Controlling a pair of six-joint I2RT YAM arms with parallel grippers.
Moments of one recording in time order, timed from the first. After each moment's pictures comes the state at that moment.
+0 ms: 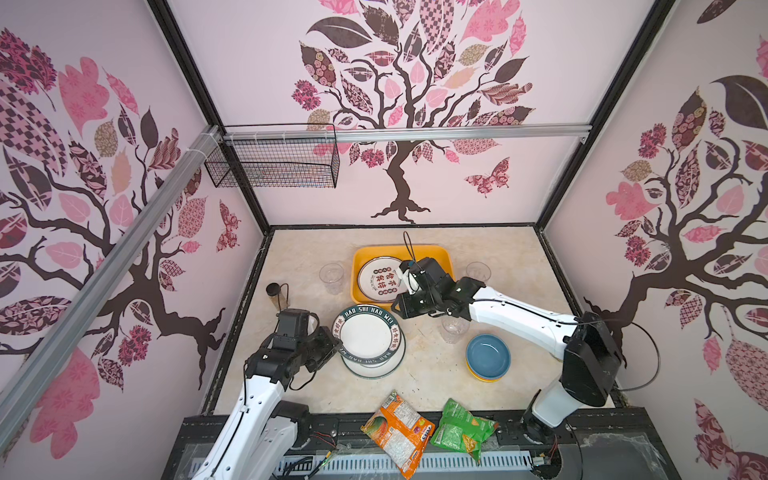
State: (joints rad) left arm -0.19 0.72 0.58 -0.79 0.38 -0.90; right arm 0.80 1.61 1.26 -0.46 -0.20 0.51
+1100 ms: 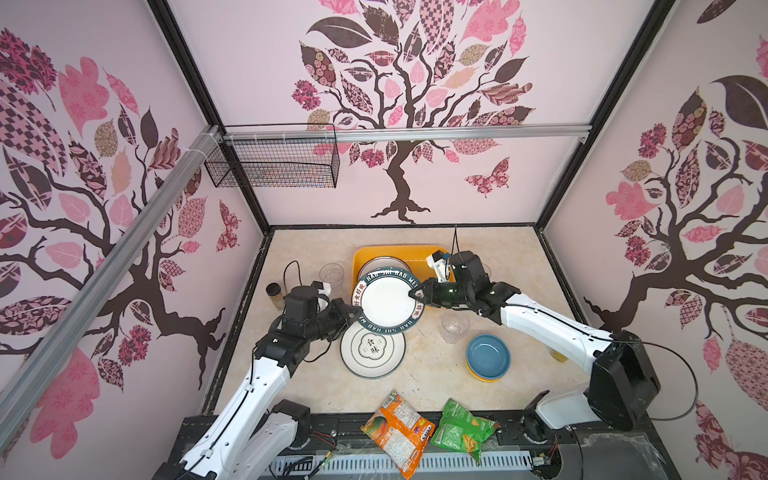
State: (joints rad) left arm -0.30 0.86 0.68 -0.40 0.47 -1.02; right arm 0.60 1.44 1.04 -0.18 -0.49 0.78
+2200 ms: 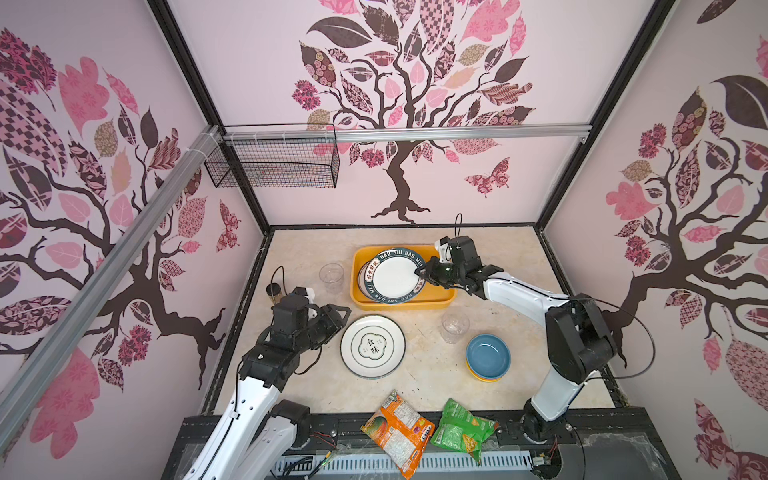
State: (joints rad) left arm -0.29 0.71 0.69 -0.60 0.27 -0.94; right arm 0.45 1.77 1.21 -0.06 -0.41 0.85
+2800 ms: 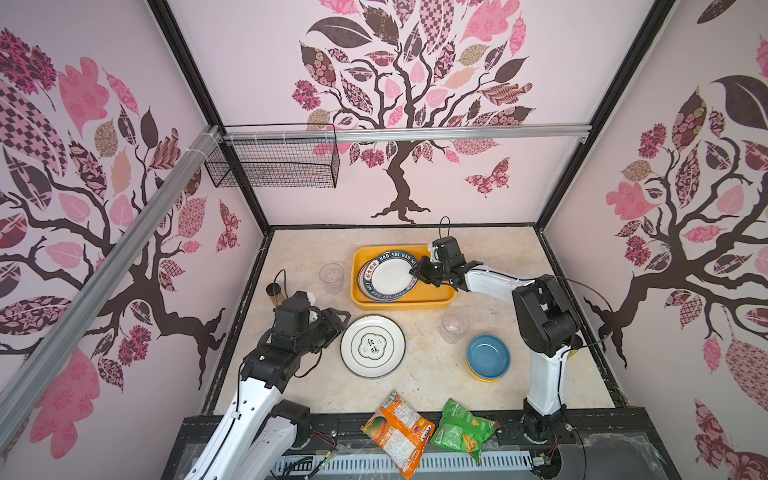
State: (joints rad) left arm -0.29 0.71 0.66 -0.62 0.27 -0.94; right arm 0.45 2.00 1.35 -0.05 -0.36 0.89
